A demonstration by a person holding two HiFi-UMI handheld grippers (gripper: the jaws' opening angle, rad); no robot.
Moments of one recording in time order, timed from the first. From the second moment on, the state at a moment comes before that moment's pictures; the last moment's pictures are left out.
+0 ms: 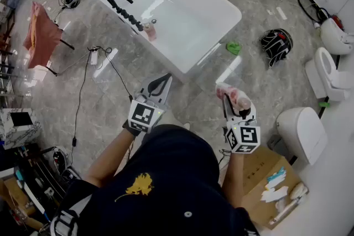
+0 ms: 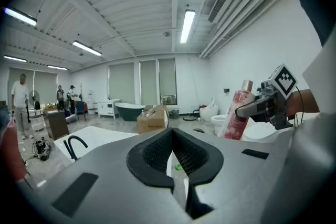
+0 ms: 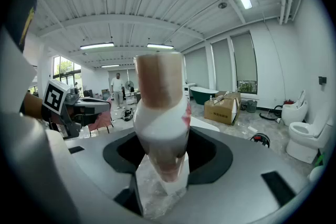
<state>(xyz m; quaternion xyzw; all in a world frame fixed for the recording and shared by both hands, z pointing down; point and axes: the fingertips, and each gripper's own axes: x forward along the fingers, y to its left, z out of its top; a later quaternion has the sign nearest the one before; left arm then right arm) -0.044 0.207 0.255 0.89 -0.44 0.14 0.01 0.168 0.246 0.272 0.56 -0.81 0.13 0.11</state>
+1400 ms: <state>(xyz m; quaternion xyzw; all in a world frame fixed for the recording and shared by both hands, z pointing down) -0.044 0.147 0.296 0.87 -0.47 0.13 0.04 0.195 0.186 0.322 0.56 -0.79 0.20 0.14</state>
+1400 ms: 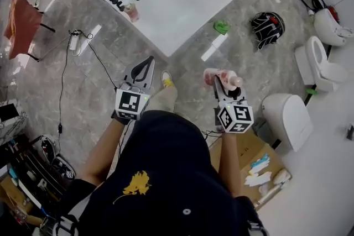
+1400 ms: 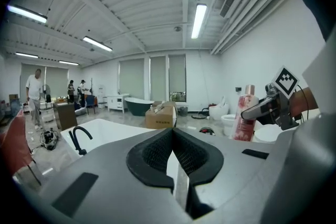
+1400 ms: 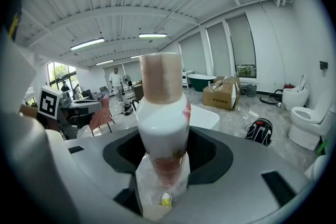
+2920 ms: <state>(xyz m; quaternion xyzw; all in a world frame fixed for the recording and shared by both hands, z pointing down) -0.069 -0.069 0.448 0.84 -0.53 0.08 0.08 0.156 -0.118 0.539 0.55 -0.78 0.19 0.24</state>
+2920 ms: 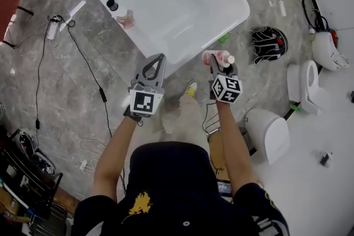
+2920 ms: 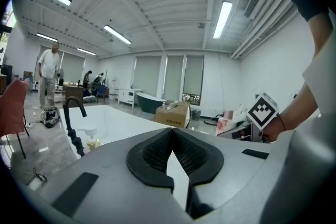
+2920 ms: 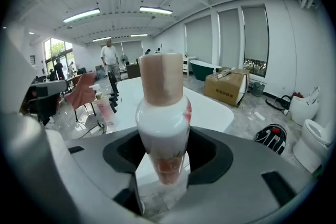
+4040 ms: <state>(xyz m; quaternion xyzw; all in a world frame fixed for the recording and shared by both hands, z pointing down) -0.003 -0.106 0.561 0.85 -0.49 0.09 0.16 0.178 -0.177 0.662 0.59 -0.74 0.21 0.23</state>
